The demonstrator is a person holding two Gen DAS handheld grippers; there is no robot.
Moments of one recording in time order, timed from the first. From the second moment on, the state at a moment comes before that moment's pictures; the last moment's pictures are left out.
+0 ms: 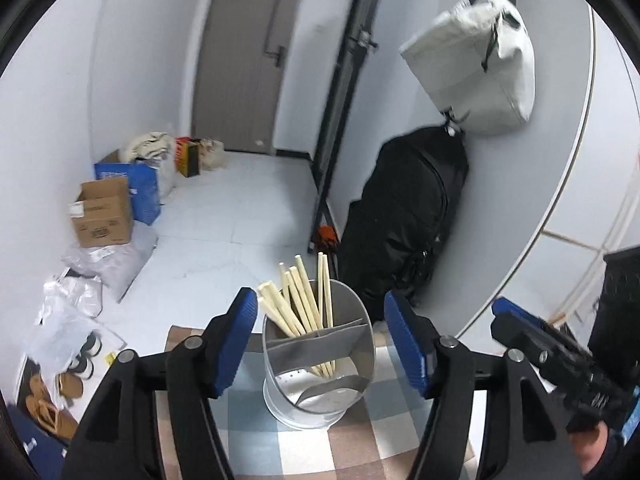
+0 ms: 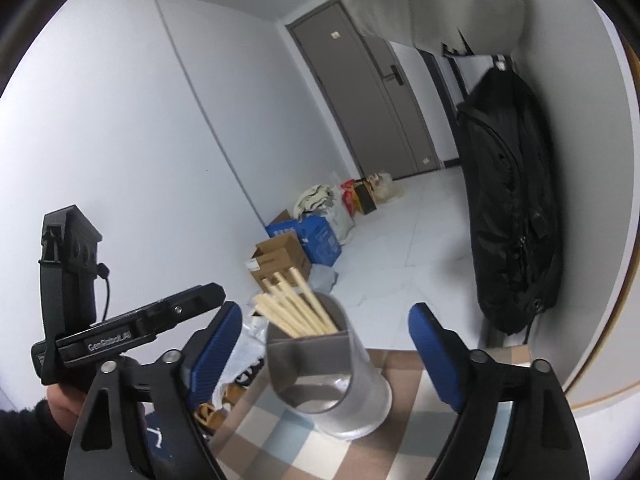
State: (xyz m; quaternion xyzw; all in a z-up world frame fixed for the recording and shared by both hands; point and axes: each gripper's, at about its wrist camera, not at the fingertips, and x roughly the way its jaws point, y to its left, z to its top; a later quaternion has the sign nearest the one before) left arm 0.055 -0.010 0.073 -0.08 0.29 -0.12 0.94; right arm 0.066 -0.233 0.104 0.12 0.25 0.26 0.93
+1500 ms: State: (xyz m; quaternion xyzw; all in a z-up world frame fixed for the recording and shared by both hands) left arm -0.018 -0.016 0.066 -0.06 0.23 -0.02 0.97; right arm -0.008 -0.230 0.102 0.07 0.14 0.27 0.95
